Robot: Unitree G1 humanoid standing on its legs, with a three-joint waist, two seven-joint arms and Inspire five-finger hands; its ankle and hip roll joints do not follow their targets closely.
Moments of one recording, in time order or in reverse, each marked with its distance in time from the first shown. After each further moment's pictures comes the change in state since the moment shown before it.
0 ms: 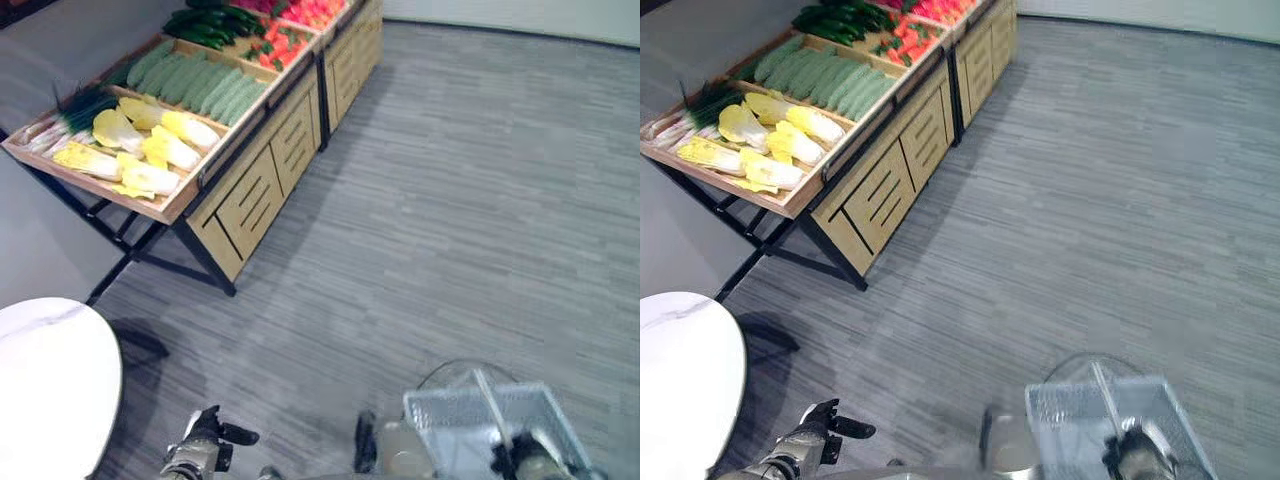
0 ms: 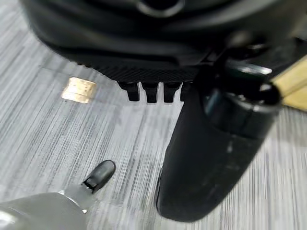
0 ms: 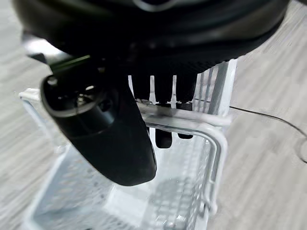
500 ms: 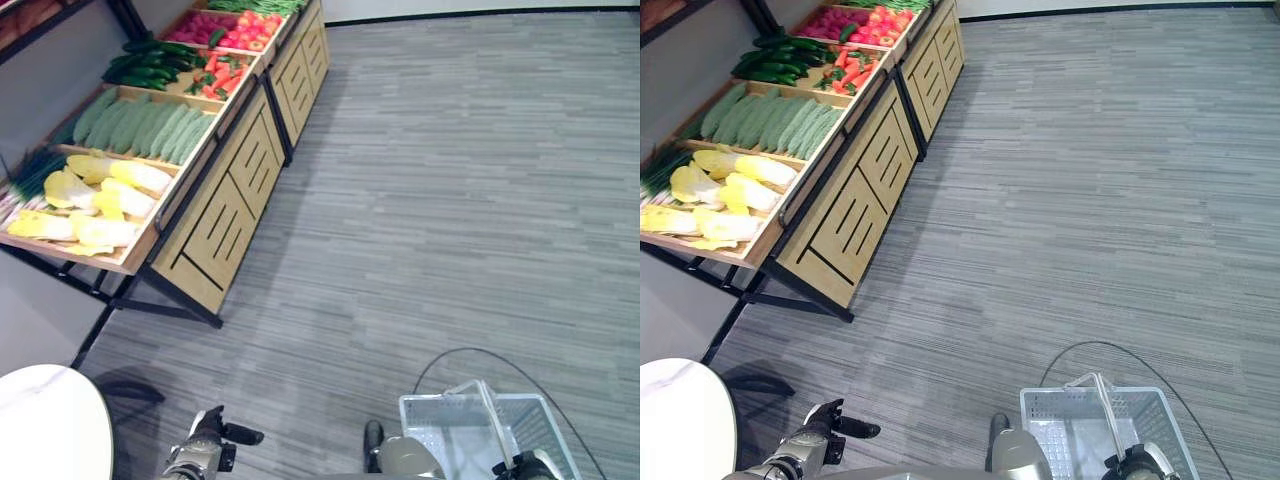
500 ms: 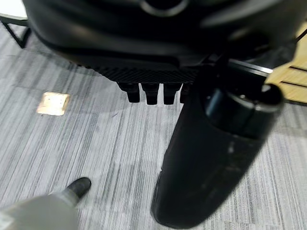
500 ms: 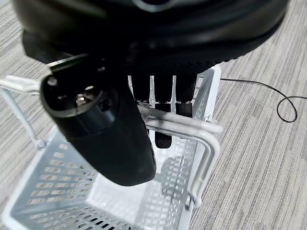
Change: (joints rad) left arm 0.033 0.017 0.053 0.003 -0.078 -0.016 0.000; right arm -0.034 0.024 0.006 0.038 0.018 -0.015 0.001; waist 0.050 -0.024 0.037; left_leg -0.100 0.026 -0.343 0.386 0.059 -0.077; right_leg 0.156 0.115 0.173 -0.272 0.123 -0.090
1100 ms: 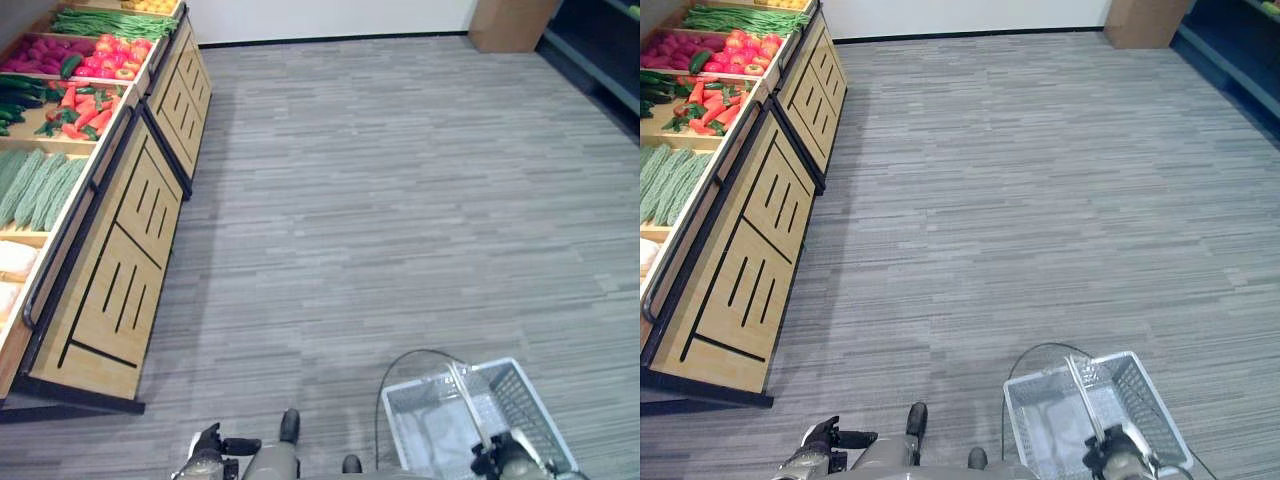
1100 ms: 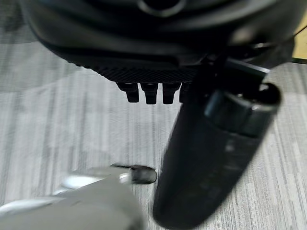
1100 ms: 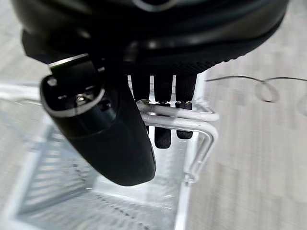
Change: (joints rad) left arm 0.033 -0.008 0.027 0.000 -0.039 -0.040 0.050; right arm 0.021 0.067 0.032 0.011 0.004 -0.035 -0.006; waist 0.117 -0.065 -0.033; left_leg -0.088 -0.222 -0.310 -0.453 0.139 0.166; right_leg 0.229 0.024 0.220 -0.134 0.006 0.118
